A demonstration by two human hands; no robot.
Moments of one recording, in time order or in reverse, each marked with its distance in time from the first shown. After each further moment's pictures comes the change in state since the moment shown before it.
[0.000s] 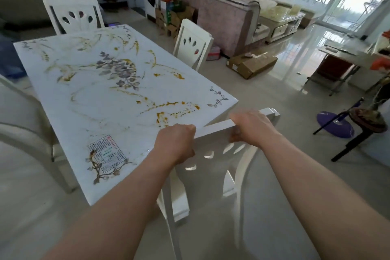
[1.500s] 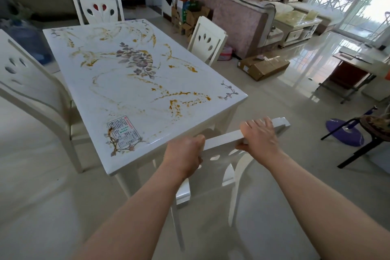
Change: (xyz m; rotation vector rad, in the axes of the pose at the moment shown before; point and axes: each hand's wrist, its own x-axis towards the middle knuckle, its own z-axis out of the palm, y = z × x) left_hand -0.089 0.013 0.038 -0.063 0.090 0.009; right_hand -0.078 -0.048 0.037 -0.063 0.265 0.025
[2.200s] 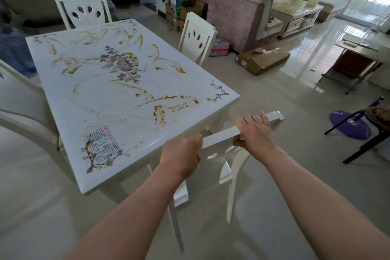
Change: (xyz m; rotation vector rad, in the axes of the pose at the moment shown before) left_hand 0.073 0.047 0.013 0.035 0.030 -0.002; right_hand 0.030 0.079 0.046 0.098 0.106 -0.003
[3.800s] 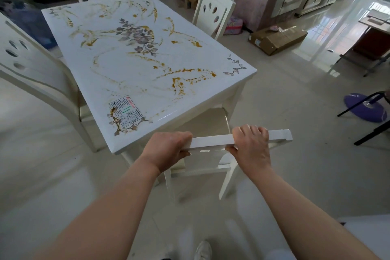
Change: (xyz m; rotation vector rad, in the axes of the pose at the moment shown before) left_hand -0.103 -0.093 0.044 -0.009 0.154 0.269; right_hand -0.093 -0.133 0.003 -0.005 0.018 0.138
